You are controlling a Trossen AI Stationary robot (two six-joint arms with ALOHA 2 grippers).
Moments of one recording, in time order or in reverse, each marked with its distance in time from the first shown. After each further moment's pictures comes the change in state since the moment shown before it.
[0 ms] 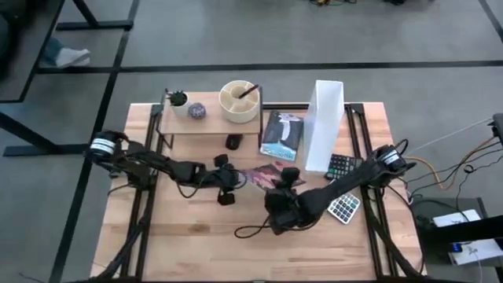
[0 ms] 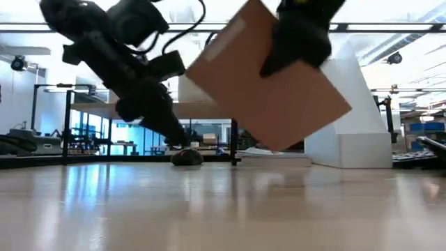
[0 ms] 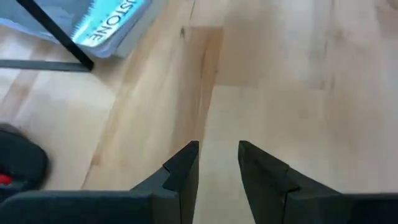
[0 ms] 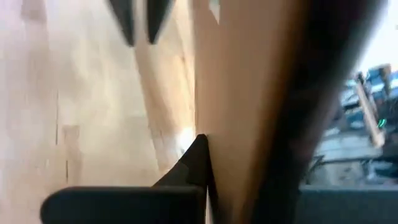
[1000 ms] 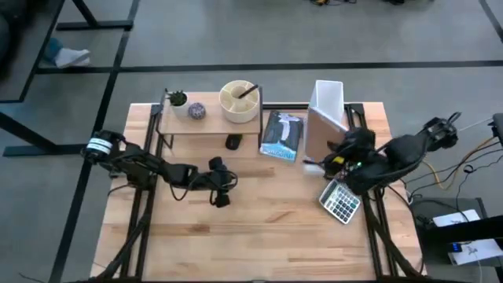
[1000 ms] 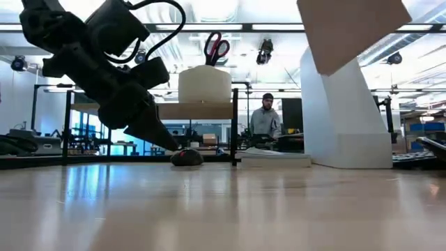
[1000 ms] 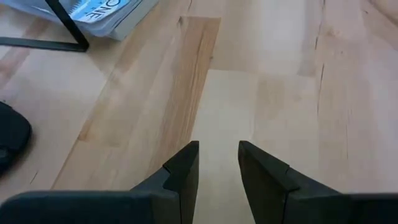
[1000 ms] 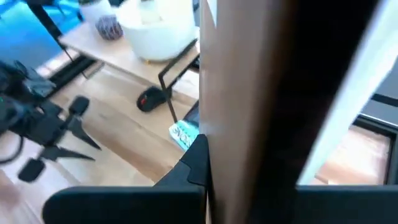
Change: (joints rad) left arm -0.018 -0.013 -0.117 0.166 -0.001 -0.057; right arm 0.054 -0.683 0.000 -0.596 -0.018 0.945
